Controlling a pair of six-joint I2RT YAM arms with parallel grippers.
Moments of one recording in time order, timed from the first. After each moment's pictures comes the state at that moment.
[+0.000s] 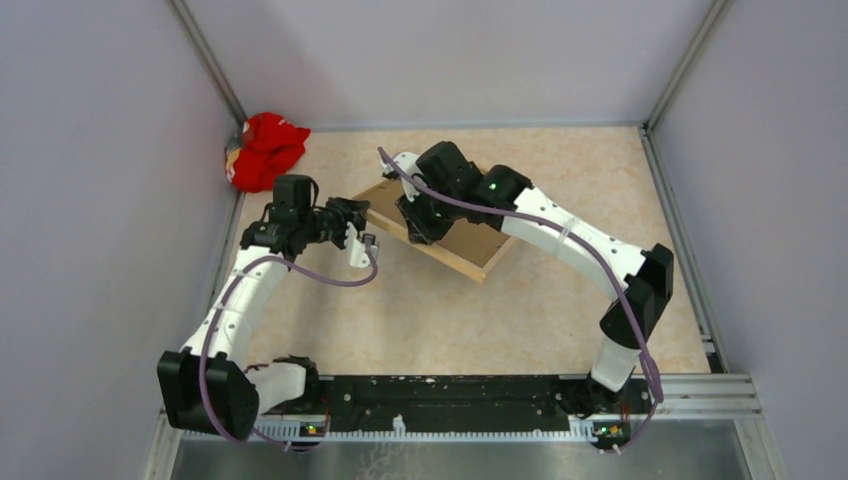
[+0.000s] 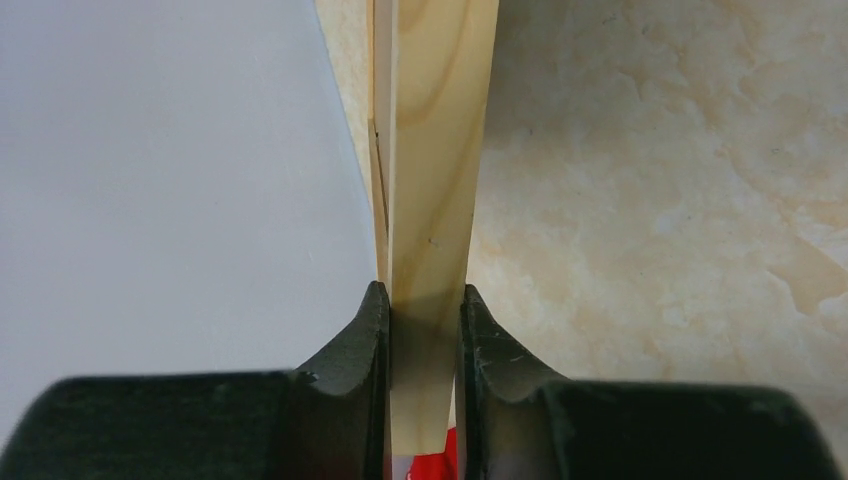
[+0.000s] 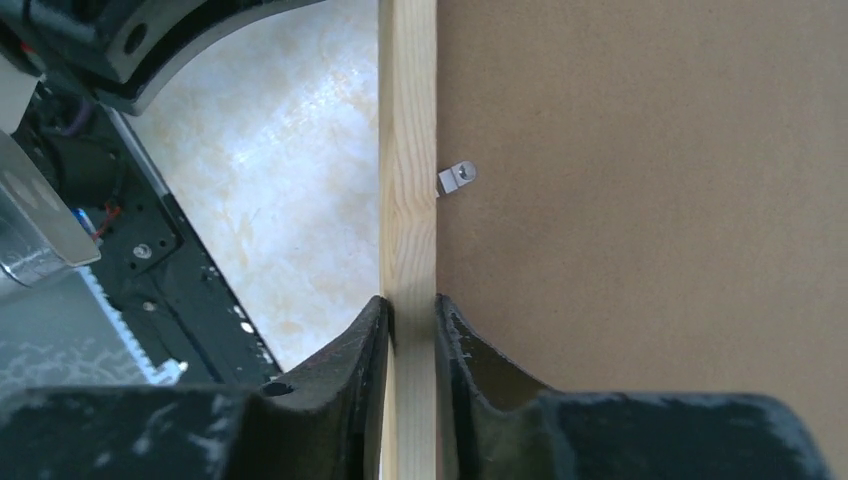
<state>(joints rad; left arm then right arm) -0.14 1.16 0.99 -0.56 0.72 1.79 0.92 1.75 1.80 -0.85 -0.17 0.03</state>
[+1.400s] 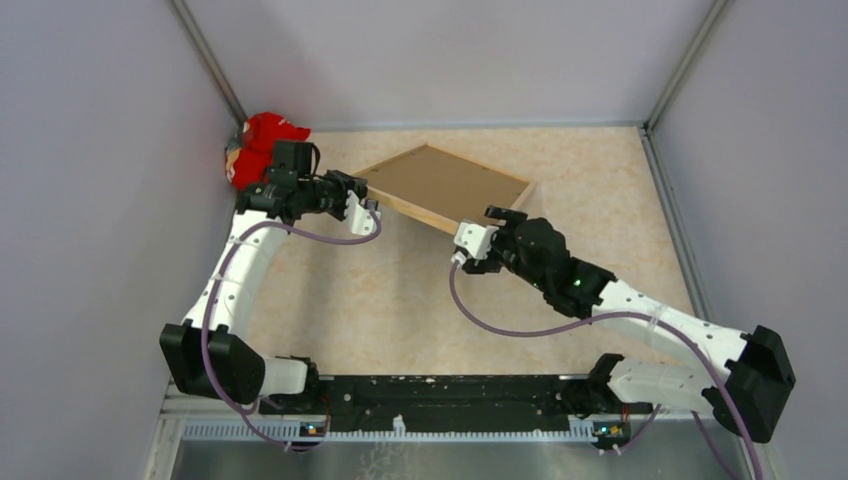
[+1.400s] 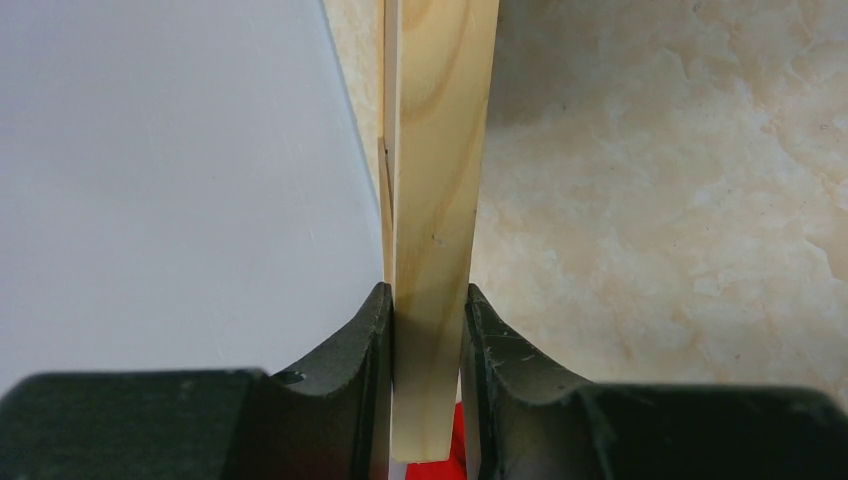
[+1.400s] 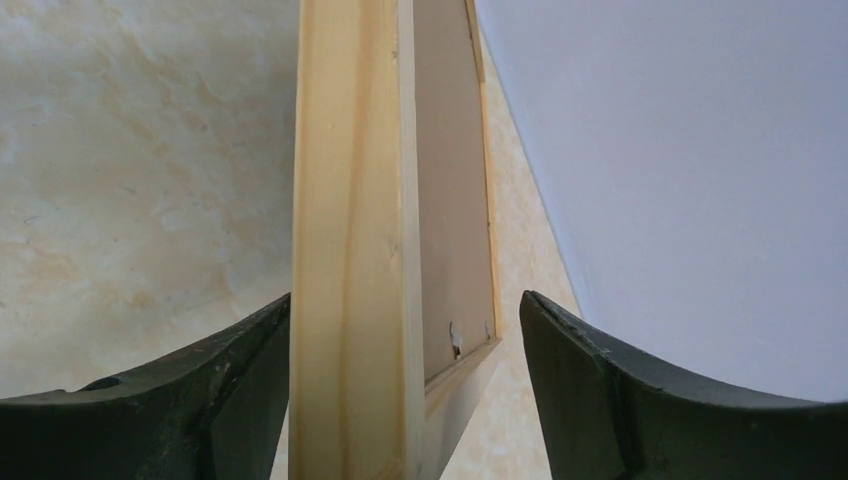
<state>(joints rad) -0.16 1.33 1.32 -0.78 0.65 1.74 0.86 1.05 0.77 -0.04 0.14 -0.77</state>
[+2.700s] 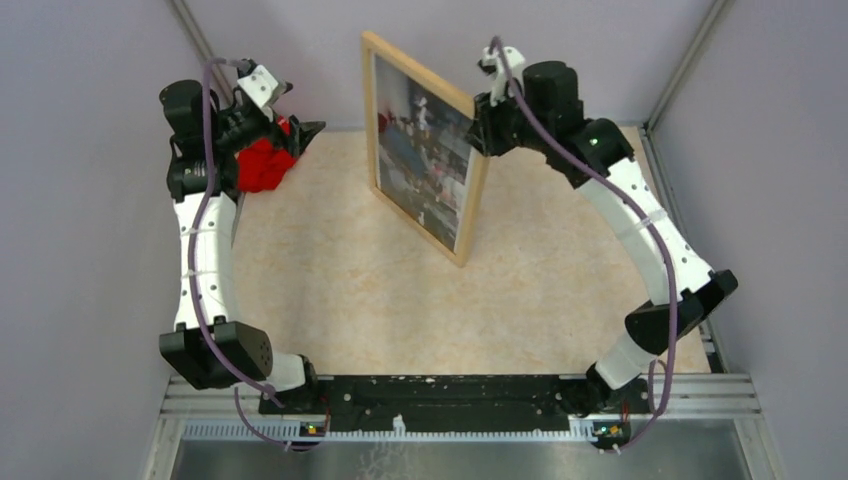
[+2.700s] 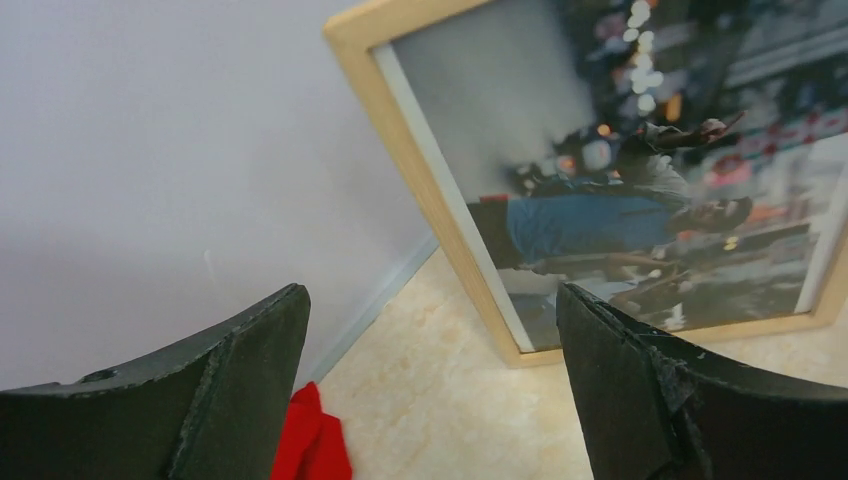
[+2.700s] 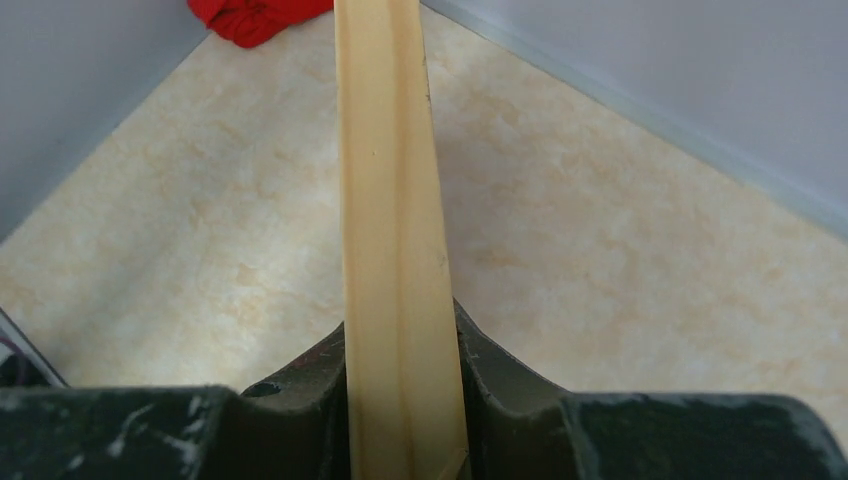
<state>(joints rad) 0.19 1.40 1.63 -0.31 0.96 0.51 0.65 1.61 1.98 -0.75 -0.07 -0.04</state>
